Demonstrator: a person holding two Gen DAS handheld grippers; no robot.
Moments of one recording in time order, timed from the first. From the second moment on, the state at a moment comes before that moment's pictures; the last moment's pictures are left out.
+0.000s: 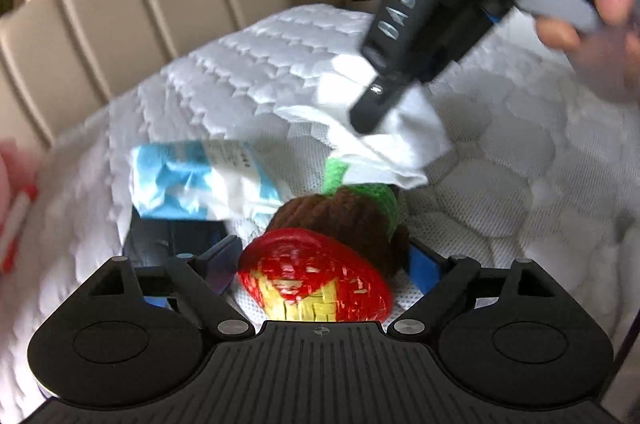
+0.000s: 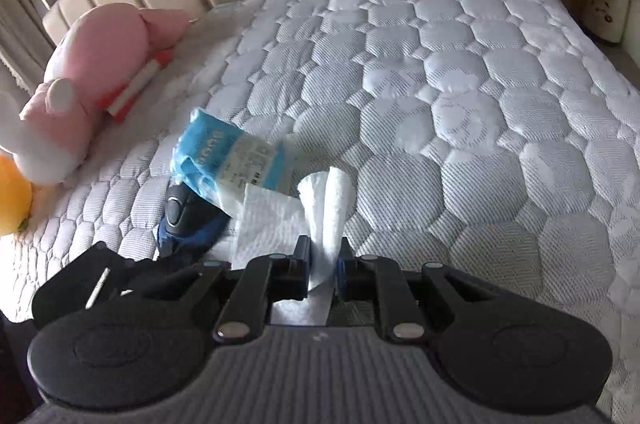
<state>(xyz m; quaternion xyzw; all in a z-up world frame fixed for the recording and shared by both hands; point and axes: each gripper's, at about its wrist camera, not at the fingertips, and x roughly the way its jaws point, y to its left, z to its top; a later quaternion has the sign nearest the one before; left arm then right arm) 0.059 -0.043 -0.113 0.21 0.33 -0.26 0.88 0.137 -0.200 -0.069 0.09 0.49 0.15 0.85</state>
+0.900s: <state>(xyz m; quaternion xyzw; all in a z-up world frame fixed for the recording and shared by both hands) 0.108 -0.020 -0.131 0.04 0.44 -0.33 0.83 0.114 -0.201 -0.057 0.09 0.48 0.12 0.86</state>
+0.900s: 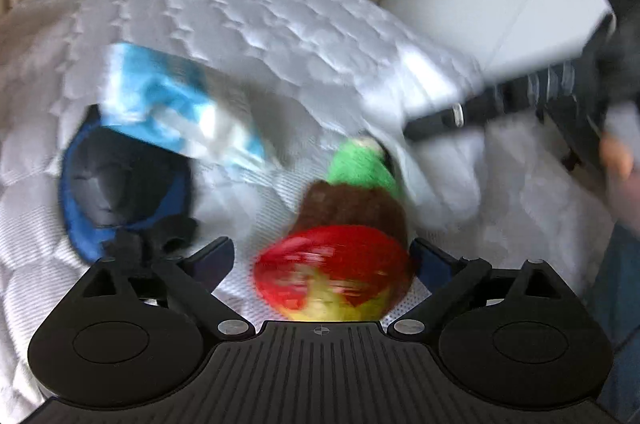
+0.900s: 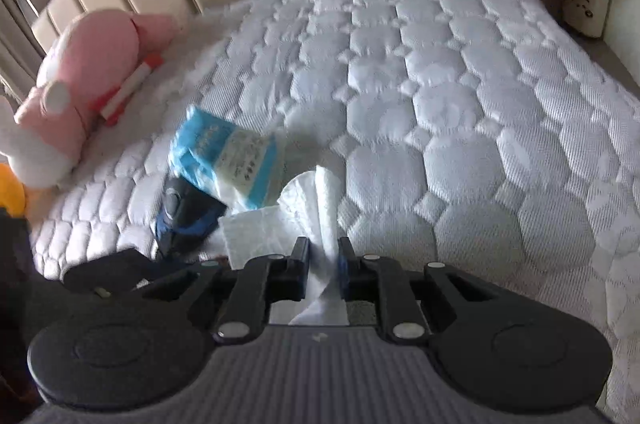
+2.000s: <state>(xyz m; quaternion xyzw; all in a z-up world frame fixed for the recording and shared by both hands) 0.123 -0.022 -0.142 -0.11 0.51 -0.32 0.79 0.126 -0.198 -0.072 0.07 0.50 0.11 0.86</state>
